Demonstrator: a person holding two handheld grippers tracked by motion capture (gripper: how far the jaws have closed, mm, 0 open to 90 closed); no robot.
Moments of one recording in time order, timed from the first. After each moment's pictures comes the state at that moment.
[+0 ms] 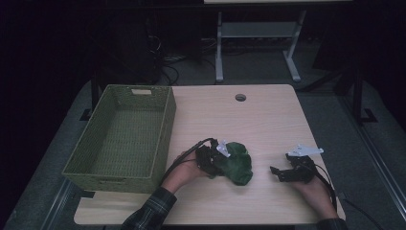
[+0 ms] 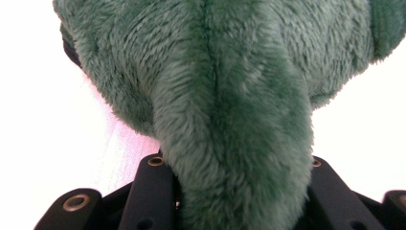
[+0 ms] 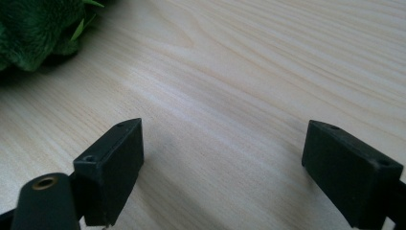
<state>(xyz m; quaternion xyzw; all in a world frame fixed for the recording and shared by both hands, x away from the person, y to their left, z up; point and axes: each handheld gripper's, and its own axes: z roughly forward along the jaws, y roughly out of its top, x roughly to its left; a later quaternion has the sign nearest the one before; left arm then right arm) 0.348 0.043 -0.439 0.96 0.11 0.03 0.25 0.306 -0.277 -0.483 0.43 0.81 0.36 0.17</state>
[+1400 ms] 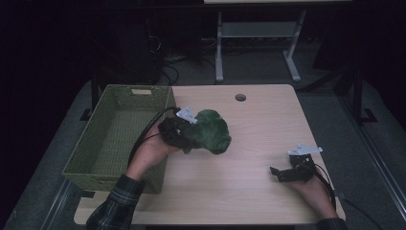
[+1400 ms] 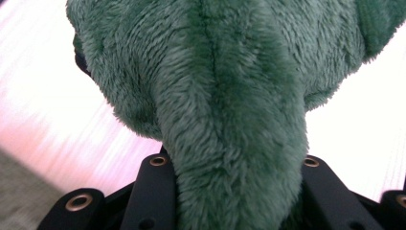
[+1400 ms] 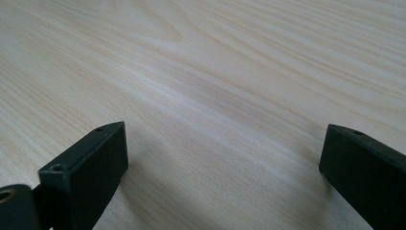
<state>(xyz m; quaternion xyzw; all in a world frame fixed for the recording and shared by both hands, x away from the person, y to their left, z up) 0.355 0.132 -0.318 0.93 0.21 0.09 0.29 0.309 -0.277 -0.484 0.45 0.81 0.34 0.17</state>
